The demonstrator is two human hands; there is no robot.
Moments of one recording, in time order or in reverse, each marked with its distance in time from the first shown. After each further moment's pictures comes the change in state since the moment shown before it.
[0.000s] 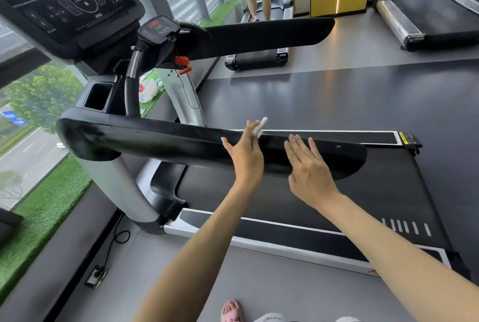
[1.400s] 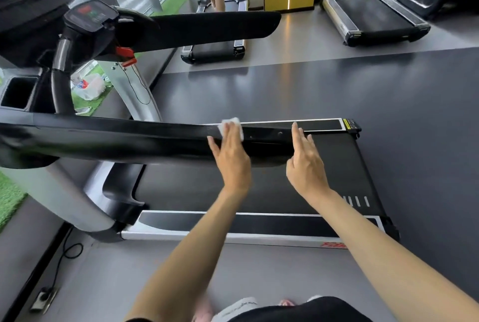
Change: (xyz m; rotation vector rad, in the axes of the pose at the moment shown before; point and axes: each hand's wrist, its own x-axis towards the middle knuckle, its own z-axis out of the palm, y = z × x) left_hand -0.051 0.008 0.079 0.262 0.032 0.183; right_hand -0.055 0.066 -0.023 0.209 0.115 0.376
